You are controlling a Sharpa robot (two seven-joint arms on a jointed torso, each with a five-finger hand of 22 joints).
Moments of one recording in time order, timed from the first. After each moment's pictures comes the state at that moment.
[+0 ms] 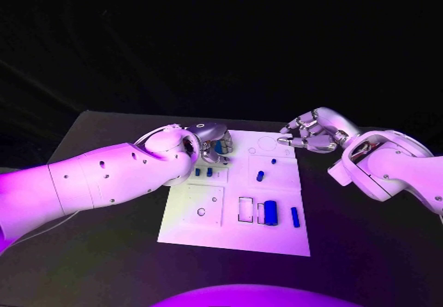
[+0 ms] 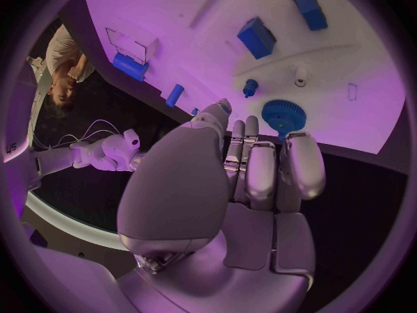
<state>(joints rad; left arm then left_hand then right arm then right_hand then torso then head) 1.21 -0.63 -0.03 1.41 -1.53 -0.21 -0.20 1.52 -0.22 0.24 0.28 0.23 1.02 0.12 0.12 0.34 1.02 0.08 0.32 0.24 1.45 0.00 1.31 1.16 0.08 1.39 0.09 1.32 1.31 1.30 -0.98 -0.12 1.66 -0.99 -0.45 0.02 1.36 -0.04 -0.16 0.28 0.37 0.97 0.14 0.20 0.18 1.27 0.06 1.26 1.18 1.46 -0.01 1.48 1.31 0.07 1.39 0.09 1.27 1.31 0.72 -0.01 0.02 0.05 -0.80</state>
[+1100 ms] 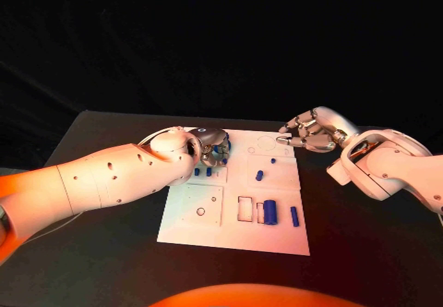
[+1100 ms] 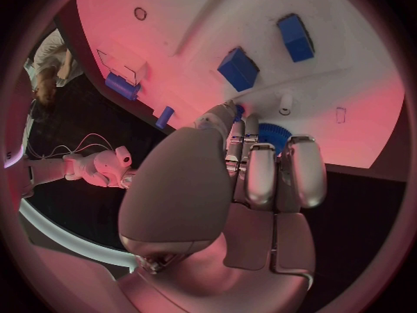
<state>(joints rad) 1.20 -0.59 -0.03 1.35 -1.56 -0.12 -0.23 1.54 -0.20 0.29 0.26 0.23 1.04 0.13 0.10 0.30 1.07 0.08 0.27 0.19 1.46 0.00 1.33 1.16 0.07 1.42 0.09 1.36 1.31 1.30 -0.98 -0.12 1.66 -0.99 -0.45 0.02 1.36 -0.04 -0.16 0.28 0.41 0.97 0.13 0.21 0.18 1.27 0.06 1.26 1.18 1.46 -0.01 1.48 1.31 0.07 1.39 0.09 1.26 1.31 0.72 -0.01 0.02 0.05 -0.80</state>
